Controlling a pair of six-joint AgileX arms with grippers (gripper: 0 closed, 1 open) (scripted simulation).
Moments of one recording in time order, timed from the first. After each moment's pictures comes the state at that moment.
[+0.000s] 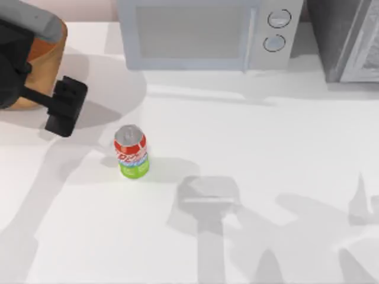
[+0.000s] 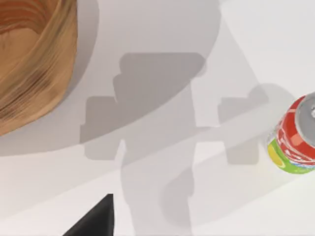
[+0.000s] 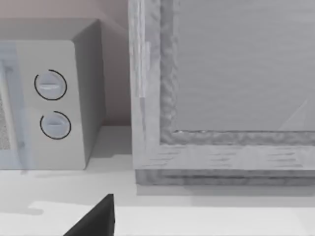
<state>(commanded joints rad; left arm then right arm) -0.27 1.23 1.11 -0.76 0.01 0.20 0.00 0.00 0.00 0.00 0.00 0.00</state>
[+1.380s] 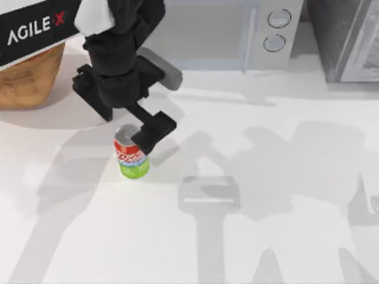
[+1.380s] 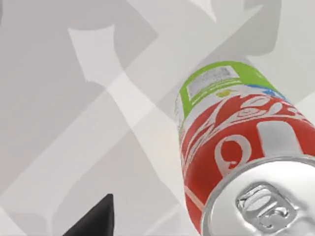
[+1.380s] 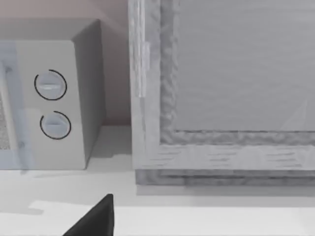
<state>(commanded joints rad) -0.46 2.10 1.74 -1.22 0.00 0.35 0.00 0.00 0.00 0.00 0.00 0.00</state>
